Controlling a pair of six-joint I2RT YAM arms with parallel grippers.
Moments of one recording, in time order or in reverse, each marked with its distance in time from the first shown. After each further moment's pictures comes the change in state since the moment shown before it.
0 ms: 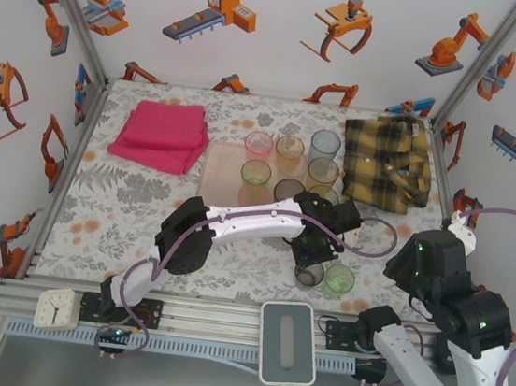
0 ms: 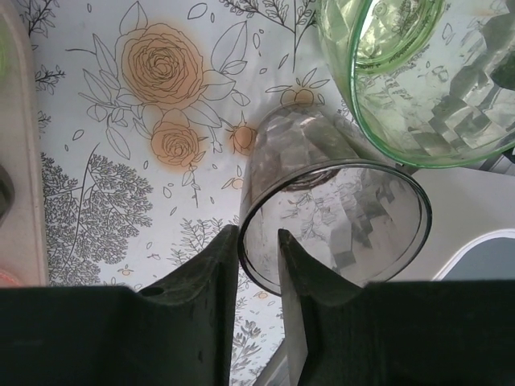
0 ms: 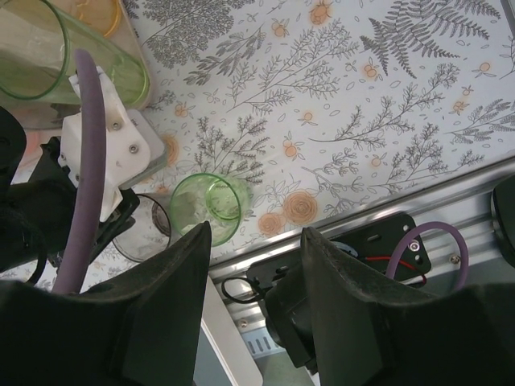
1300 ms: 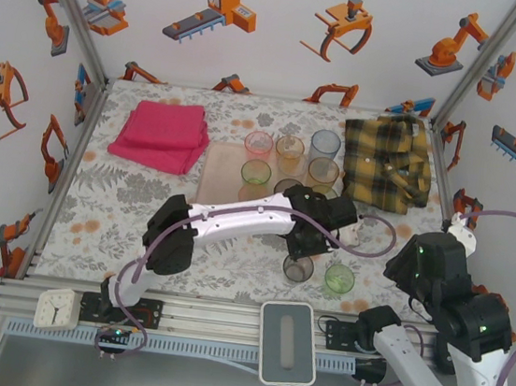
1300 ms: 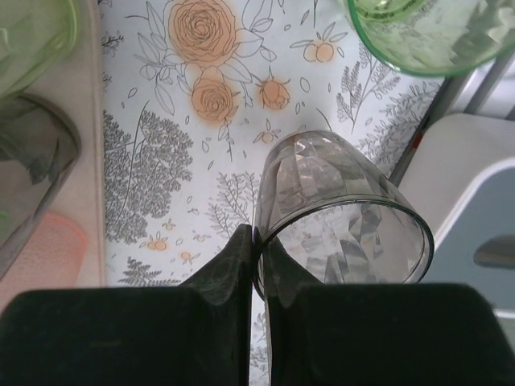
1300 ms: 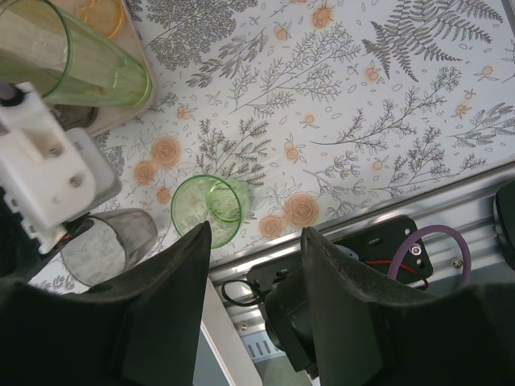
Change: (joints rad) left arm -0.007 -0.117 -0.023 -0.059 -0.073 0.094; right arm 0.000 -0.019 -0.013 0.009 -0.001 -0.005
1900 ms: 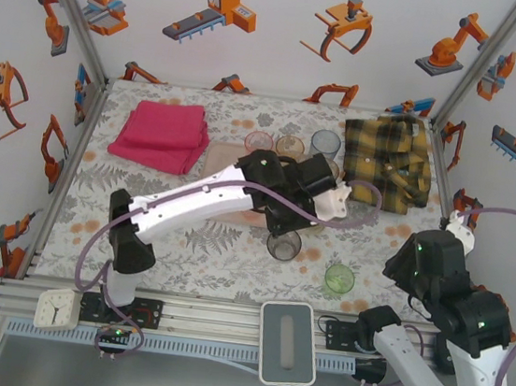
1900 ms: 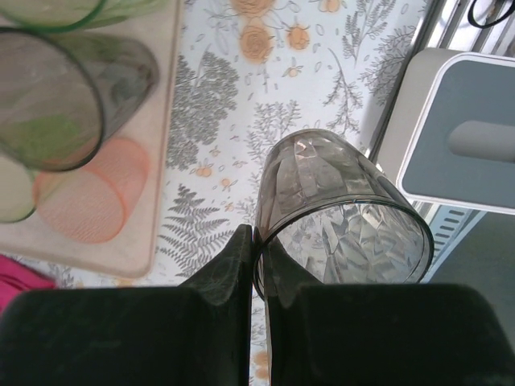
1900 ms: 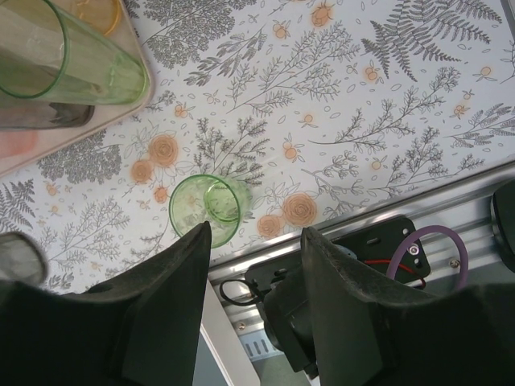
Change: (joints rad) left arm 0.068 -0.236 0.069 -0.161 -0.003 0.071; right arm 0.000 0.018 0.000 0.004 -0.001 -0.007
